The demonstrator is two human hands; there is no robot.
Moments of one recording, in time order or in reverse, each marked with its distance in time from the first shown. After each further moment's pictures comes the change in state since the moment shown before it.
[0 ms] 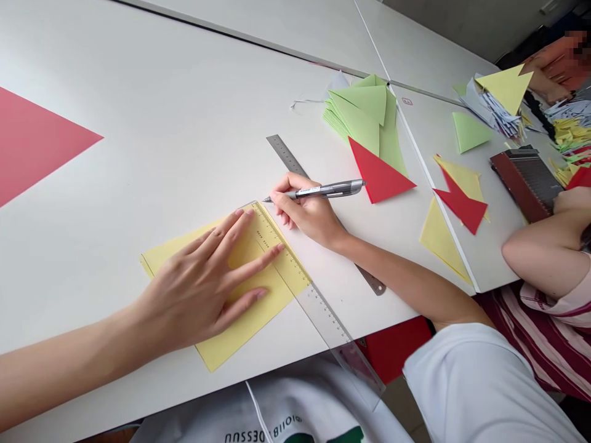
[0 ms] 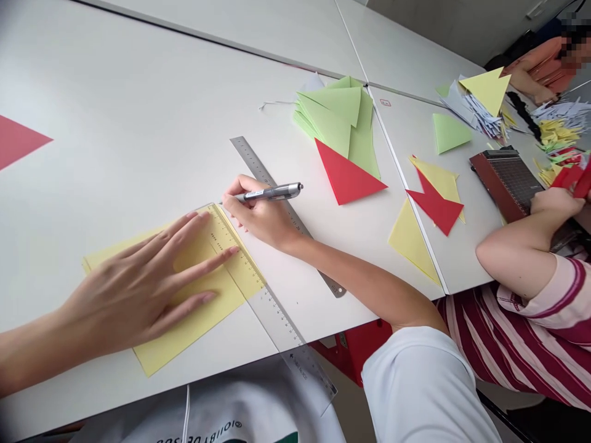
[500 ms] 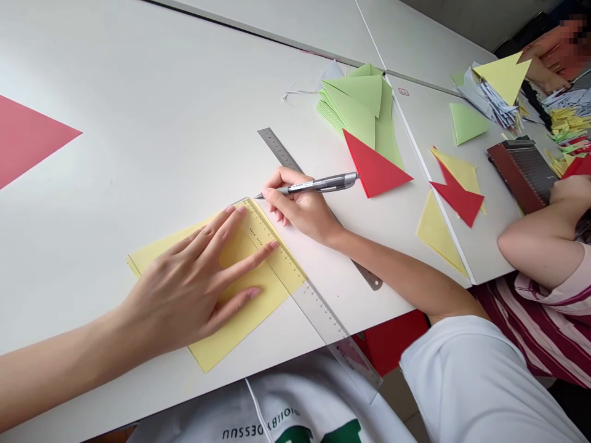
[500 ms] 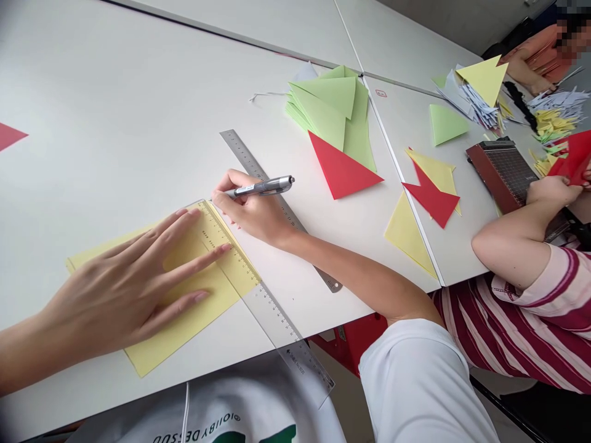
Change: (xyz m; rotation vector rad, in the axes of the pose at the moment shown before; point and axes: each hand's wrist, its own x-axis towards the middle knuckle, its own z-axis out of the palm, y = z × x) left_hand 0.002 0.001 -0.001 -0.054 0.007 -0.006; right_hand 0.002 0.003 -0.003 -0.039 -0.022 -0.058
